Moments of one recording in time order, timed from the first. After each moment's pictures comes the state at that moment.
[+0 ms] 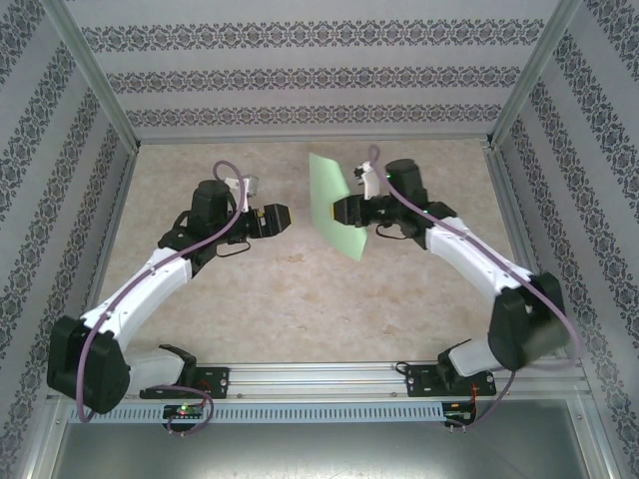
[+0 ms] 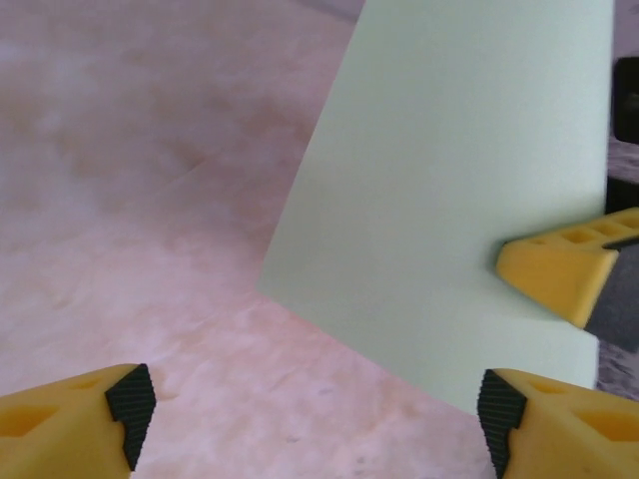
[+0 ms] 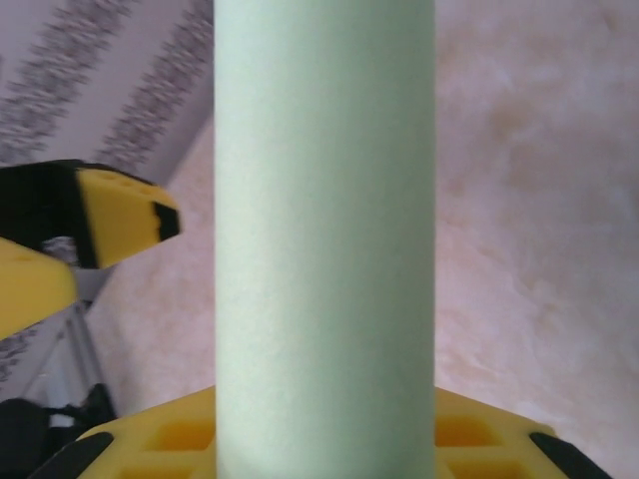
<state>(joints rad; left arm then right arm) -0.34 1.21 0.90 -0.18 0.48 -0.55 0.39 1.41 1.08 -0.23 -0.69 0.33</state>
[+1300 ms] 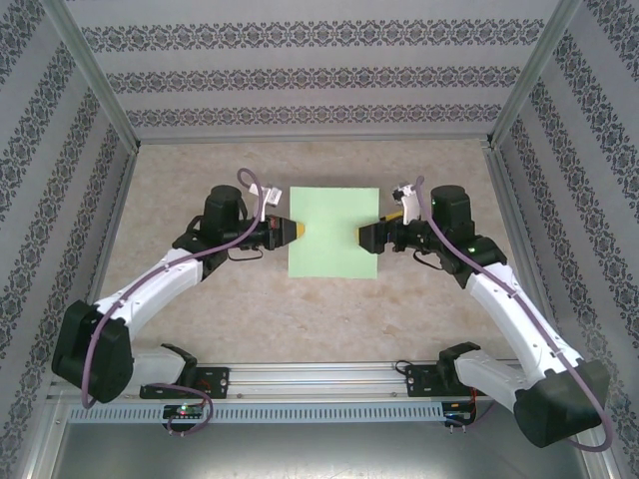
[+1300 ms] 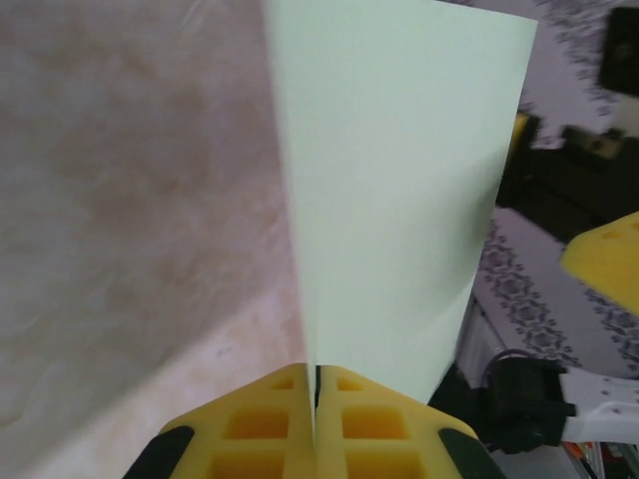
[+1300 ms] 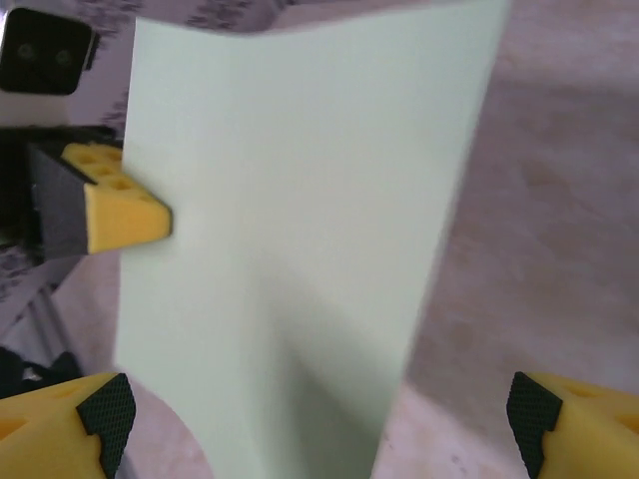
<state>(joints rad) -0.41 1.31 0.83 -0.02 0.71 -0.51 0.27 1.04 0.86 -0.42 -0.60 0.22</state>
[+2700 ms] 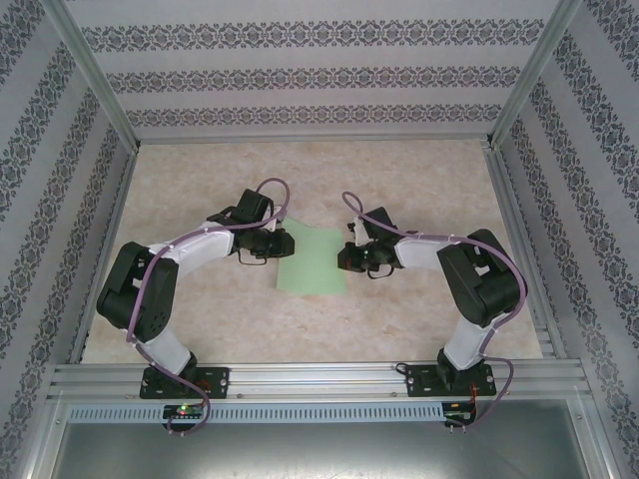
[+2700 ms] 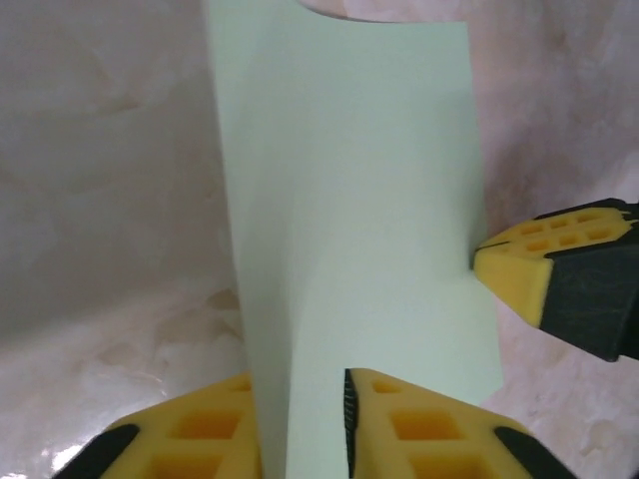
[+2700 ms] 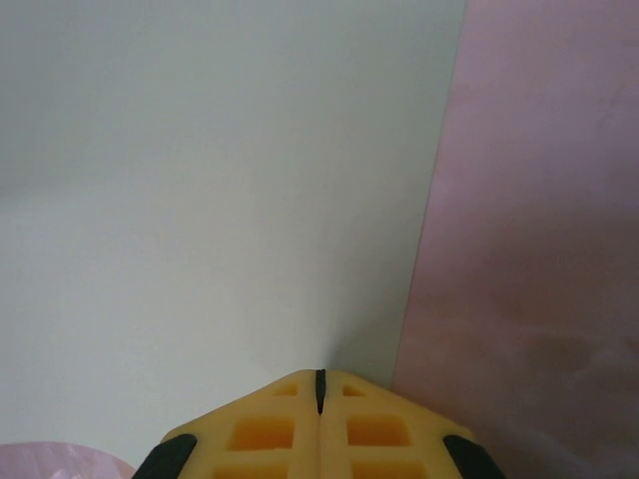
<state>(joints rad) -0.41 1.67 1.01 -0.39 0.41 -0.45 0.46 1.76 0.83 -0.11 -0.48 0.53</state>
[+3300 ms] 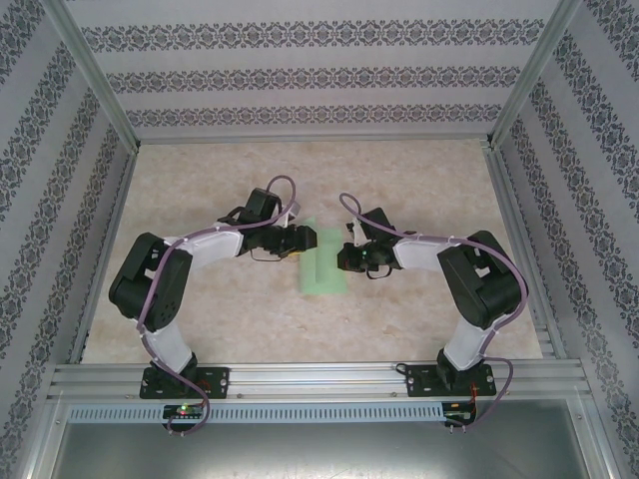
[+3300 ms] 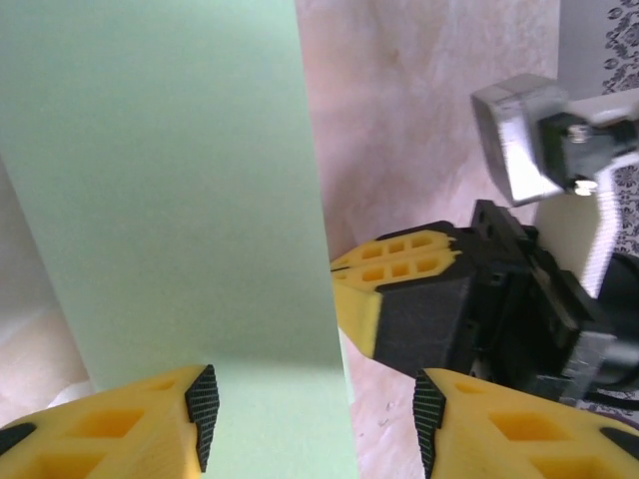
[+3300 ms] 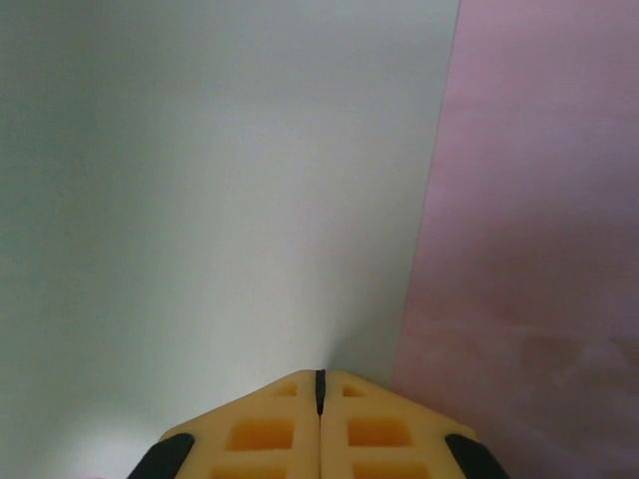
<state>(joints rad) -0.44 1.76 1.01 -0.13 0.64 -0.64 0.48 1.74 0.83 -0.11 -0.41 0.53</state>
